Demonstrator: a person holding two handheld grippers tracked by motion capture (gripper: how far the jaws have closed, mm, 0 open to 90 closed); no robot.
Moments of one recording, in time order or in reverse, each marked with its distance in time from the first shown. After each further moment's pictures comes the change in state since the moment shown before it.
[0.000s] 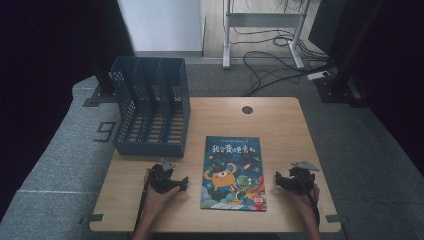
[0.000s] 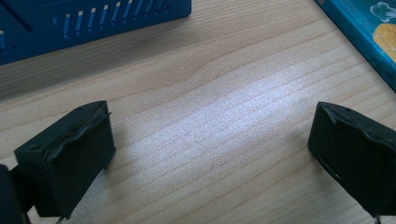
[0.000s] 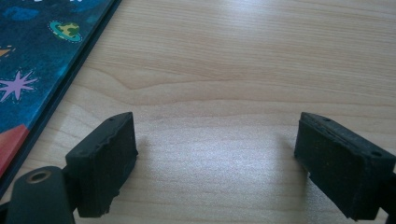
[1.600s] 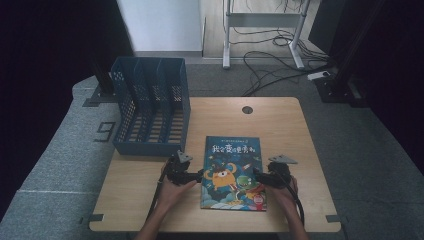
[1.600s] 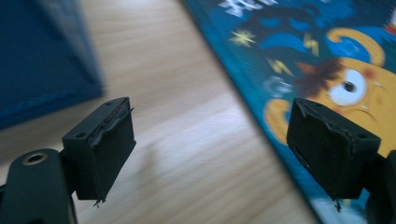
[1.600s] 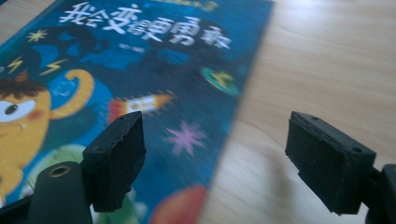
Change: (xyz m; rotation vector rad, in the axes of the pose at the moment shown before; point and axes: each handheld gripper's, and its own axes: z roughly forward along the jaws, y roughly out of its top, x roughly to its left) left arm -0.049 0.044 0.004 -0.019 -0.077 0.036; right arm 0.064 0.026 0.009 -0.032 0.208 -0.070
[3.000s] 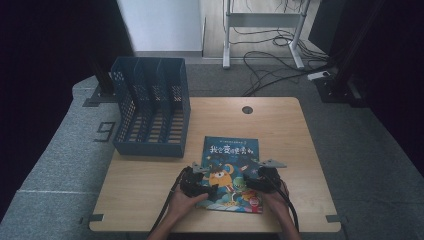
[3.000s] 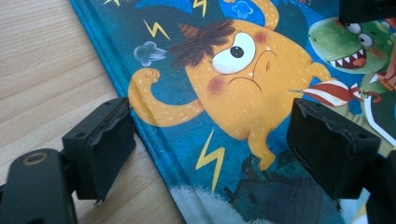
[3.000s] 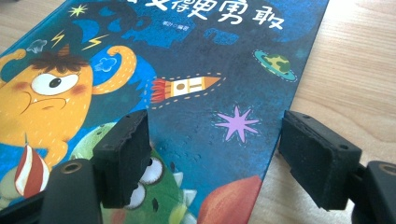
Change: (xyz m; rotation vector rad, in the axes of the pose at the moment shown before) left arm -0.038 -0.016 0.009 0.054 -0.172 0.028; right arm 0.030 -0.009 0.003 0.044 0.072 -0.020
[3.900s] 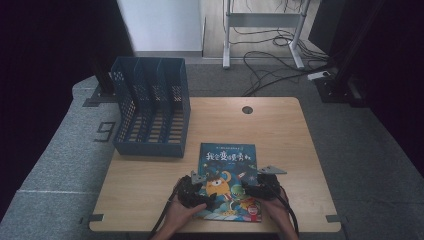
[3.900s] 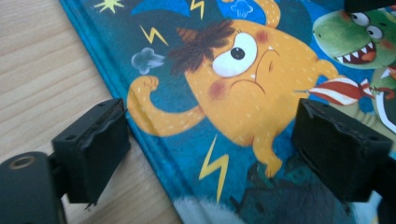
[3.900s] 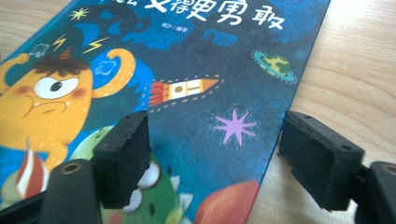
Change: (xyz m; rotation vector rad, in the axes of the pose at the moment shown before) left arm -0.016 -0.022 -0.013 0.003 0.041 0.033; right arm 0.012 -0.014 -0.012 0.010 0.049 -0.002
